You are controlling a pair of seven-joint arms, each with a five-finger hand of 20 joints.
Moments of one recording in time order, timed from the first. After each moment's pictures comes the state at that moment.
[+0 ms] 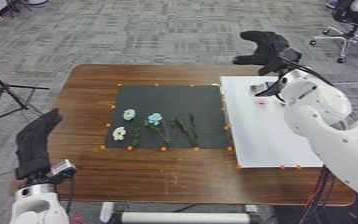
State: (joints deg) left arm 120.7 -69.9 -98.9 -108.1 63.0 19.4 25.2; right arm -65.2 -44.8 59.5 -98.7 -118.6 5.7 15.1
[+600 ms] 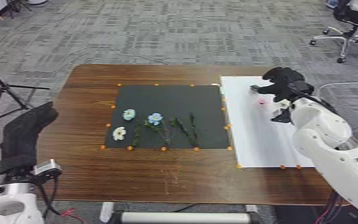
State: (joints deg) left arm 124.1 -69.8 -107.9 -113.6 65.3 7.9 18.2; right arm -73.9 -43.8 62.5 -93.0 -122.0 6.5 19.5
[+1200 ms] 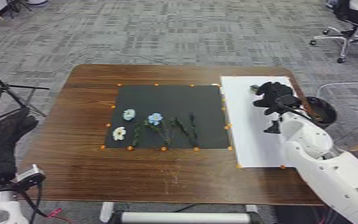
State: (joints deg) left arm 126.3 -72.0 -112.4 -113.6 65.7 10.6 18.6; right arm -74.9 -47.7 59.2 -87.4 -128.0 9.6 19.5
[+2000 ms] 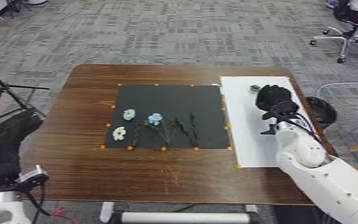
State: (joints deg) left arm 126.3 -72.0 -111.3 -113.9 65.8 9.7 18.6; right arm -74.2 -46.3 52.9 -84.8 -130.2 23.9 17.8
